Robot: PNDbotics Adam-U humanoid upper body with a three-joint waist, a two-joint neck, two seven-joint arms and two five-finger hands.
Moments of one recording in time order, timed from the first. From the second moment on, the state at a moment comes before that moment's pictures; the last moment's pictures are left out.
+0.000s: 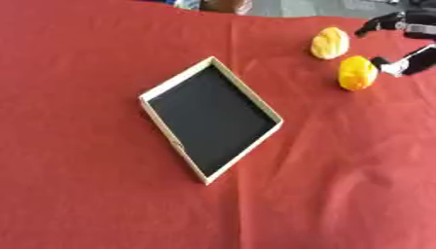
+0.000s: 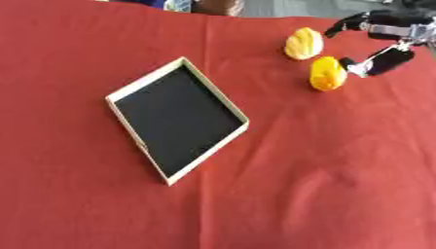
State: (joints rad) left arm -0.22 0.53 0.22 -1.98 0.02 -0.42 0.40; right arm -0.88 -0.92 0.15 -0.93 0.55 -0.64 0.46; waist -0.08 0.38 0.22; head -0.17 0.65
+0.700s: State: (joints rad) left arm -0.22 0.53 0.22 -1.98 0.04 -0.41 0.39; right arm -0.86 -0.92 0.16 -0.90 0.59 -0.62 0.44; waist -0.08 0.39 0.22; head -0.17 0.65
